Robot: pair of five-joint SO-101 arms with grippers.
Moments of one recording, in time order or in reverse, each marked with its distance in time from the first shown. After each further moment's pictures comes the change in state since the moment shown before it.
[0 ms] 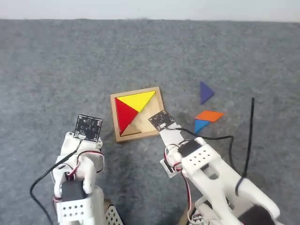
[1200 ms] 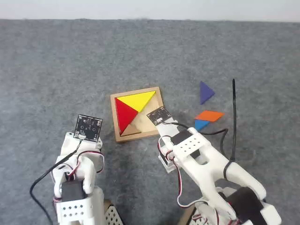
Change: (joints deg) left arm 0.0 0.0 0.0 0.0 0.0; right arm 0.4 12.8 -8.8 1.5 -1.1
